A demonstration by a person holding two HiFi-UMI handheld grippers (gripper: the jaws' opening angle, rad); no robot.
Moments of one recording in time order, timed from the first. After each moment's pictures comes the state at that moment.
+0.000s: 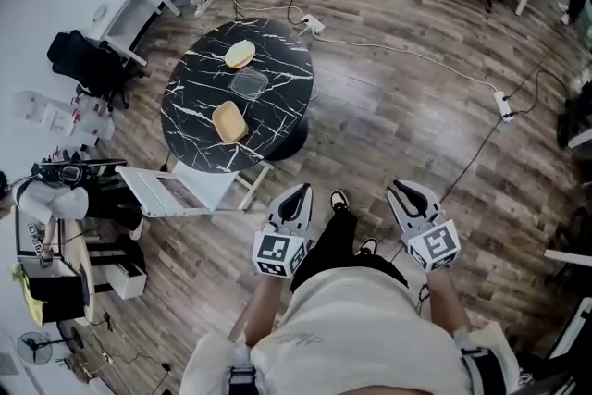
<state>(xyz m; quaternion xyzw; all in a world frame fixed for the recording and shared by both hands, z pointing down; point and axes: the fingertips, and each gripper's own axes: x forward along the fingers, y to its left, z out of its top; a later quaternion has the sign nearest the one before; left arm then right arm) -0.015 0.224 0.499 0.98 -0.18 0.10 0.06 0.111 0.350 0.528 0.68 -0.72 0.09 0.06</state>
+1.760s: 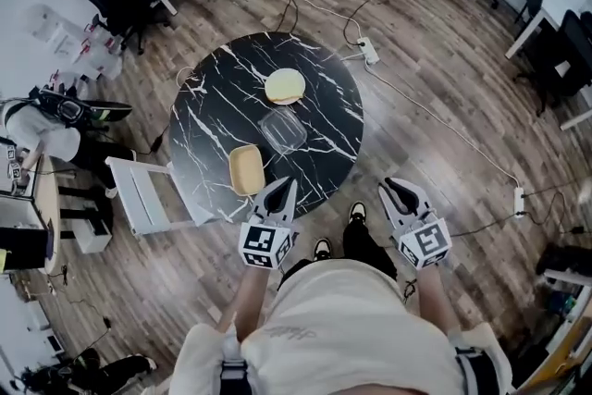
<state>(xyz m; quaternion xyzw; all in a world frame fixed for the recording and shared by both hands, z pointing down) 0.045 -0.113 0.512 0.93 -0.35 0.08 0.11 0.220 -0.024 0.520 0.55 -0.82 0.09 0.10</state>
